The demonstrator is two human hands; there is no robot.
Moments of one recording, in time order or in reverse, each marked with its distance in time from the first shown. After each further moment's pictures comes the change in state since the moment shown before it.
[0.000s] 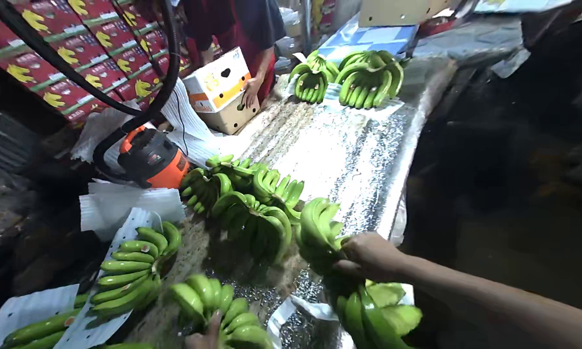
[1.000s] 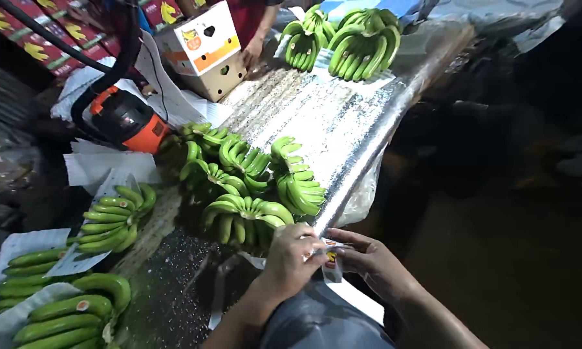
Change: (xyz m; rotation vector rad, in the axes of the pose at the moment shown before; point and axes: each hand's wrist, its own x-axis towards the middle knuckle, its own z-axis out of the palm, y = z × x) left_hand -0.150 0.199 0.194 -0.058 -0.524 1.073; right_hand -0.147 0.077 0.057 1.598 0.404 0.171
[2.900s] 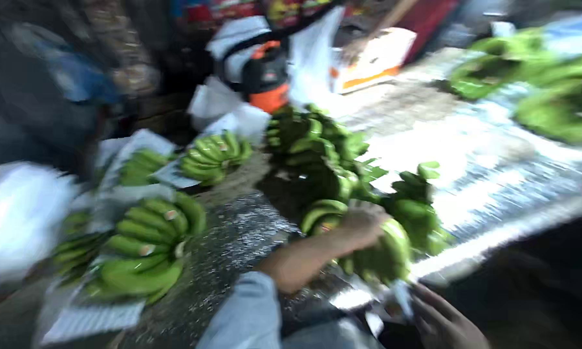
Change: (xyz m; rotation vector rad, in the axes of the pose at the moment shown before) left_hand -0.017 -0.123 -0.087 0.247 -0.193 -0.253; right_hand -0.013 0.086 0.129 -0.252 0.183 -0.065
